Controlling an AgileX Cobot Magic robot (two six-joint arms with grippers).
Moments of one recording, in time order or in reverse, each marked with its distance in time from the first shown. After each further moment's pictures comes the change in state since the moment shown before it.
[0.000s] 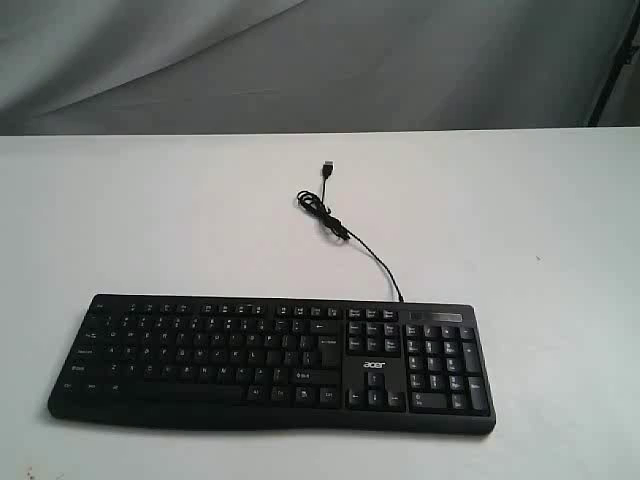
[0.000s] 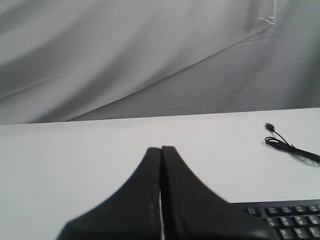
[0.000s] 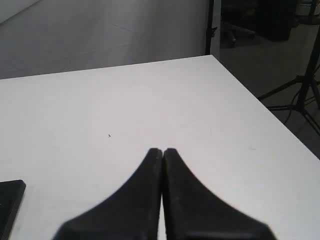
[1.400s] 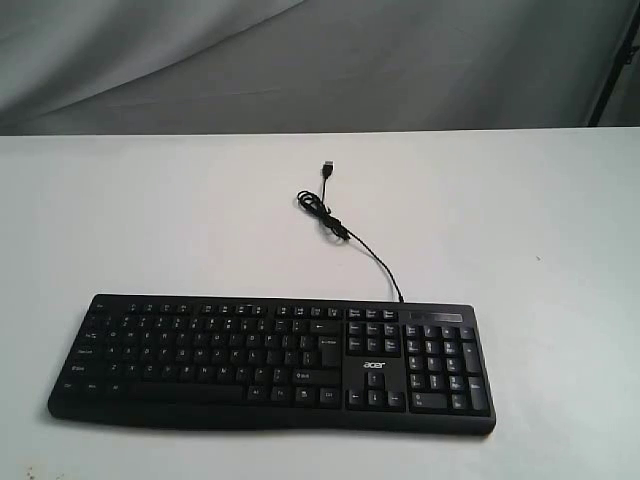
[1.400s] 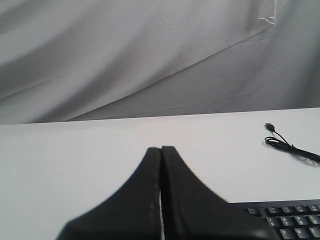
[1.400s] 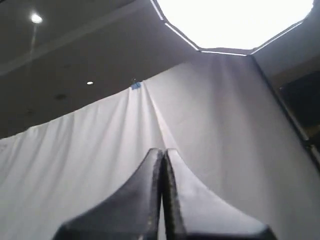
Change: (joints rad) left arm 0.000 0.000 0.000 0.000 0.000 0.000; right arm 0.000 0.085 -0.128 -0.190 -0.832 0.678
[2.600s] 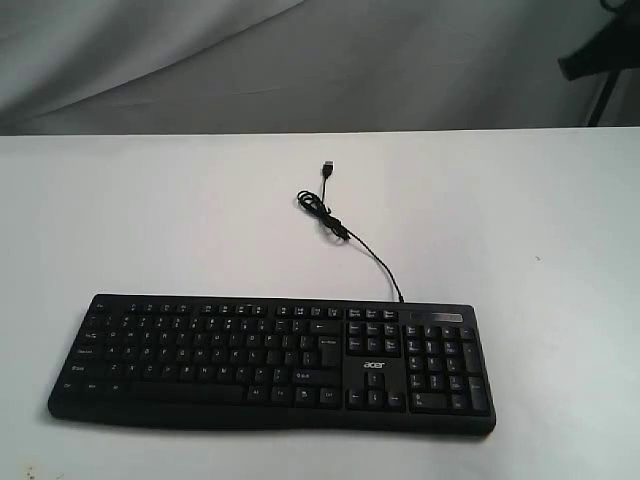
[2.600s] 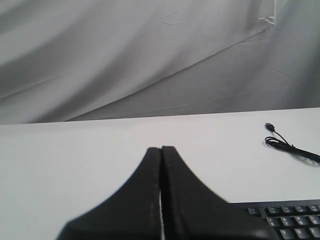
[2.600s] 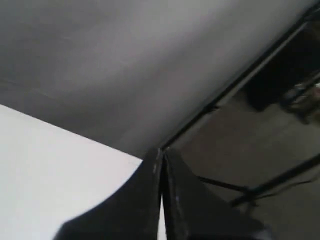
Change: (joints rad) left arm 0.000 0.000 0.000 0.000 0.000 0.000; right arm 0.313 1.533 -1.034 -1.543 0.802 0.502
